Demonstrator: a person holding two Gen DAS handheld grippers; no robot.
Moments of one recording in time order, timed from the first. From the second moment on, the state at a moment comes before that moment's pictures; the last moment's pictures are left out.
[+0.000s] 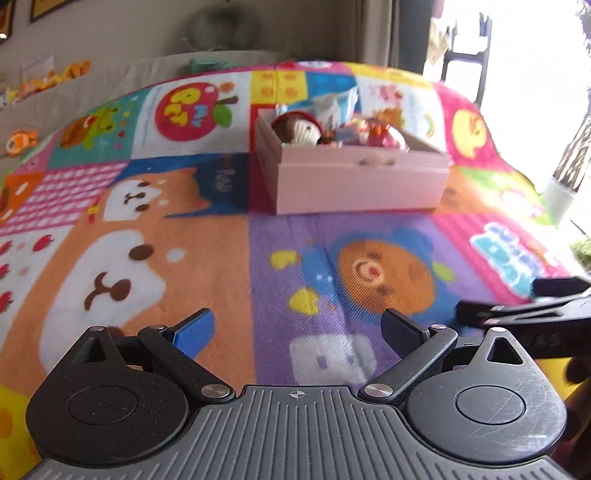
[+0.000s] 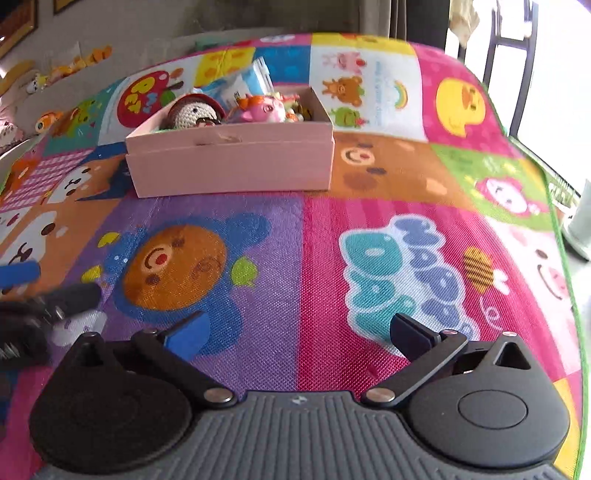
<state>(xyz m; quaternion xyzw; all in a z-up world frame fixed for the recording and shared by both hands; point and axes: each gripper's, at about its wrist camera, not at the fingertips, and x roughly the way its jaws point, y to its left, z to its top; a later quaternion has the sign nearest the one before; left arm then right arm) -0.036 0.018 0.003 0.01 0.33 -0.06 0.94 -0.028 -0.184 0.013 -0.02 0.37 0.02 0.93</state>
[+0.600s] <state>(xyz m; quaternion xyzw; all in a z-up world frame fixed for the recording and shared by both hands) -0.009 0.009 -0.003 0.01 0.34 -0.01 0.94 -0.004 -0.194 0.008 0.00 0.34 0.03 0.94</state>
